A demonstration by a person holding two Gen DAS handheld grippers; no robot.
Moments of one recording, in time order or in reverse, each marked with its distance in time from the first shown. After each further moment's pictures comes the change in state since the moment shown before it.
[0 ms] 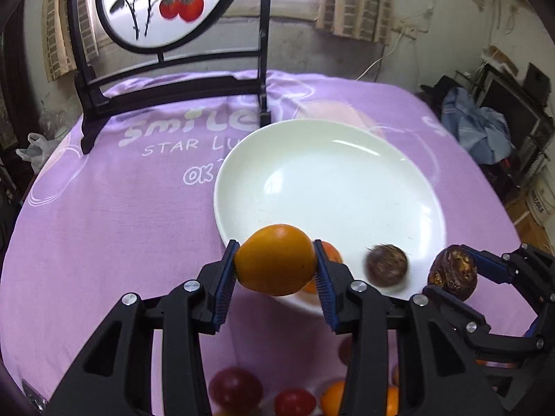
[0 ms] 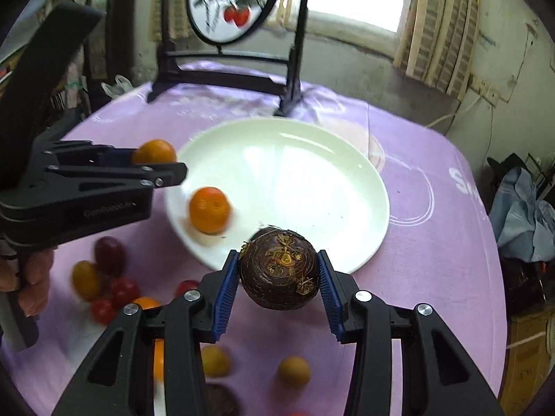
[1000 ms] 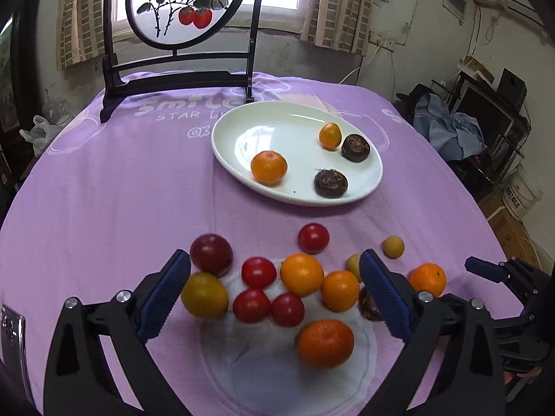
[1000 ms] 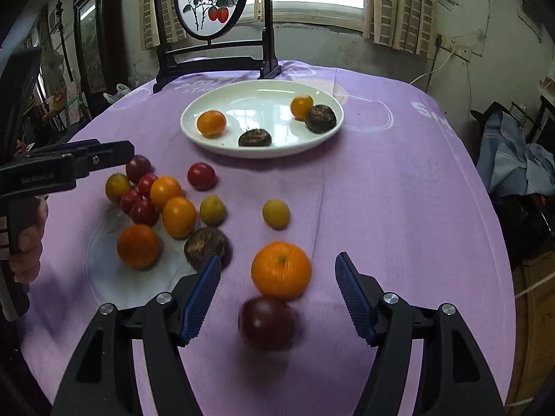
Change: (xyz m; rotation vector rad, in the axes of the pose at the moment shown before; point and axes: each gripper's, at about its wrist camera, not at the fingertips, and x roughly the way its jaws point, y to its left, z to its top) left arm -0.100 -0.014 -0.116 -0.033 -0.073 -0.085; right arm -0.099 -0.017 -0.143 0.130 -0.007 0.040
